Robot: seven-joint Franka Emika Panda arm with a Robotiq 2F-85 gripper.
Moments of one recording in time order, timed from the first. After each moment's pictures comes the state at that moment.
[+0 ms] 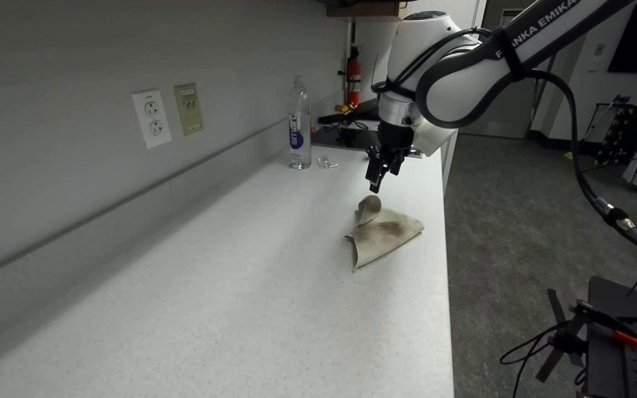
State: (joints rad) arm 0.01 0.30 -0.03 -2.00 -0.27 2.49 0.17
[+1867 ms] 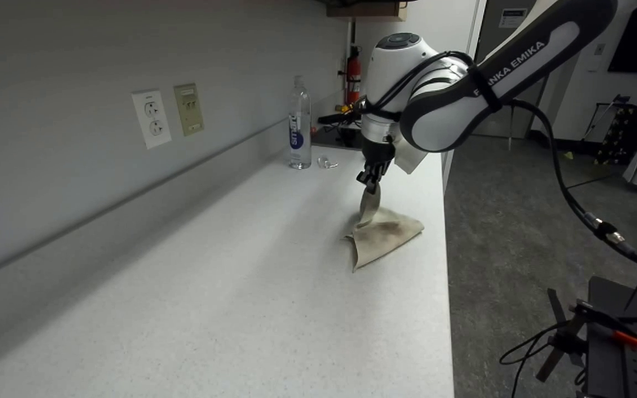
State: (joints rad) arm 0.14 0.40 -0.13 -1.91 -0.42 2.50 0.30
